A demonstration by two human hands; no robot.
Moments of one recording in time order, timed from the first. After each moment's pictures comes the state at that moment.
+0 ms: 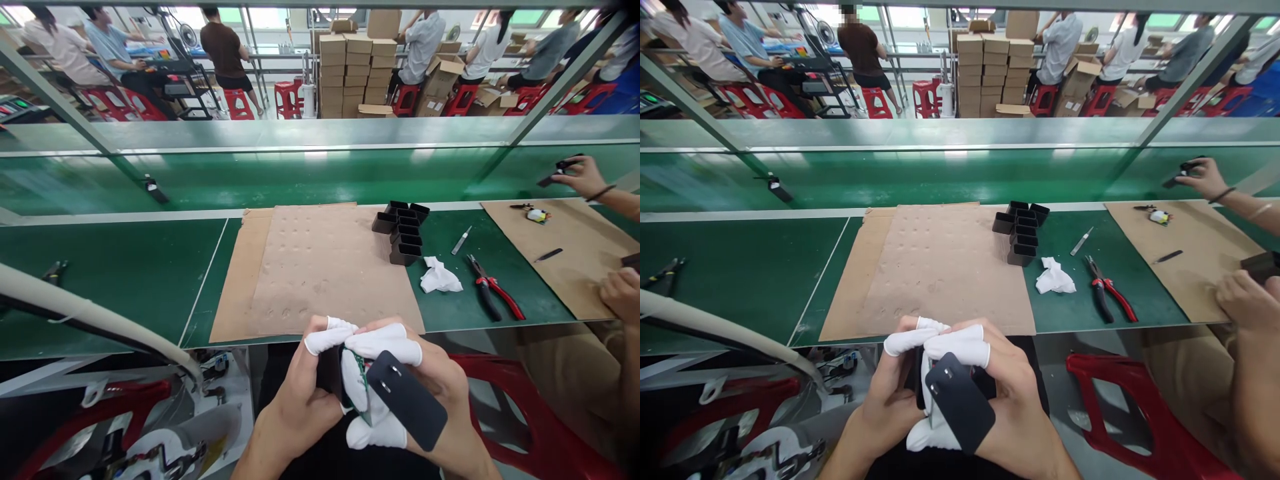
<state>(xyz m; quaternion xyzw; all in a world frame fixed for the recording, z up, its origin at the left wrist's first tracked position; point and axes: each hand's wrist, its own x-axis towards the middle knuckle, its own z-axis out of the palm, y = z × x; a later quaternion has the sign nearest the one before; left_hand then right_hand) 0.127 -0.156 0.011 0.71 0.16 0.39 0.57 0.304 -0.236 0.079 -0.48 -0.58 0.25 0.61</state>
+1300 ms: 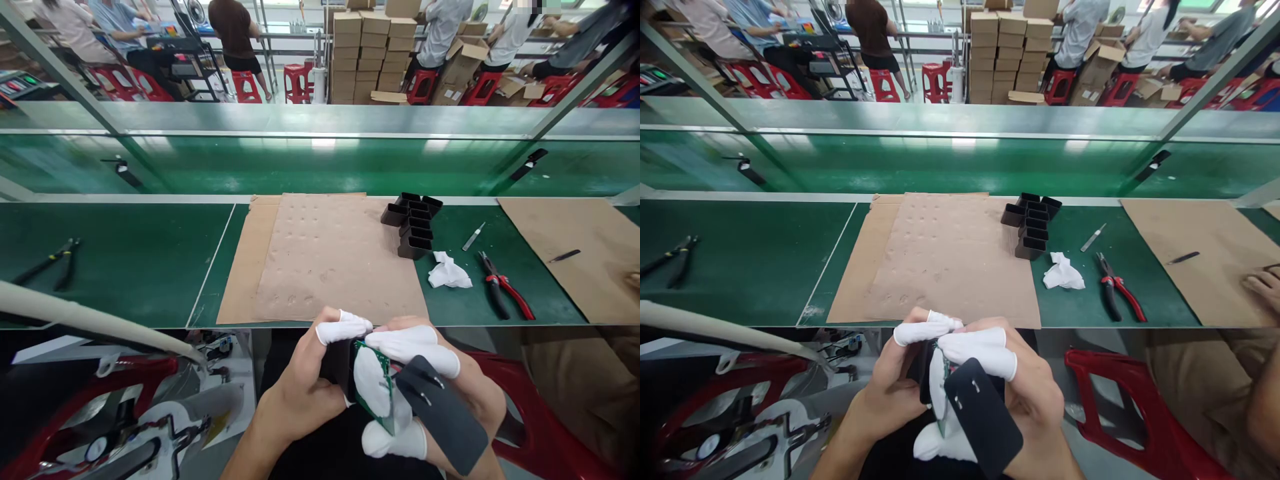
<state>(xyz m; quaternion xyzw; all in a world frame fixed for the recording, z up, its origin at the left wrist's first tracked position) 0.130 -0.151 0.022 0.73 0.10 0.39 0.55 0.306 -0.249 0.067 -0.48 -0.61 0.16 0.62</state>
